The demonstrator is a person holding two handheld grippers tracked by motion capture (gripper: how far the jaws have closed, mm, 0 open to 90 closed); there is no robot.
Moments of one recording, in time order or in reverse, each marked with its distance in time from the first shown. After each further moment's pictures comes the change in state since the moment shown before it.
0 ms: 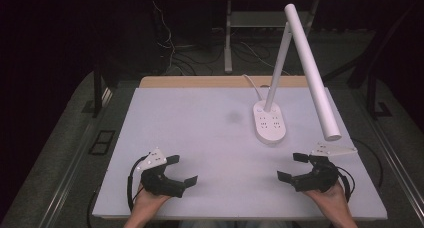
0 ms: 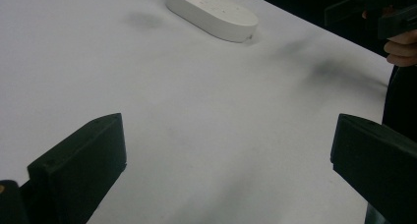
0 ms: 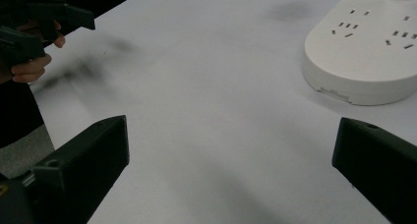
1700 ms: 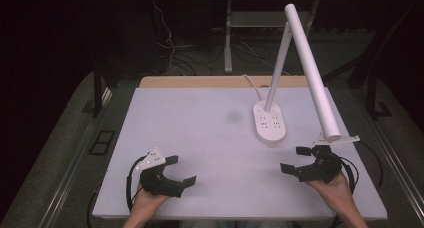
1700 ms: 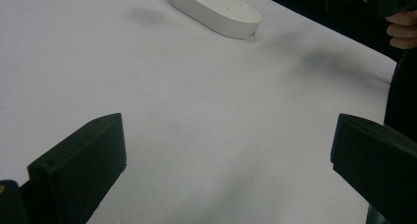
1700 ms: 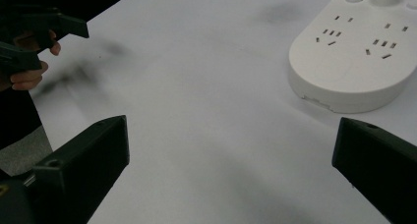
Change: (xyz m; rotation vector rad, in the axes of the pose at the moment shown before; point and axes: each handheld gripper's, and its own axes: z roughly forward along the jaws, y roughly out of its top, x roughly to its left) left arm 0.003 -0.002 -0.001 0.008 0.004 -0.009; right arm -0.013 0.021 -0.005 0.039 0.002 0.025
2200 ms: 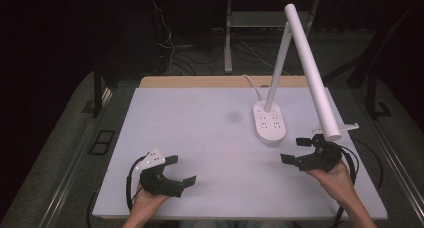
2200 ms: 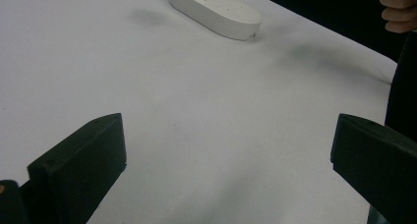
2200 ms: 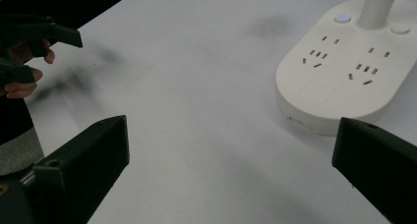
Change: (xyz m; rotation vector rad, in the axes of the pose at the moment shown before) left arm 0.000 0.000 0.000 -0.003 0.002 0.000; right arm -0.010 0.024 0.001 0.017 -0.003 -0.016
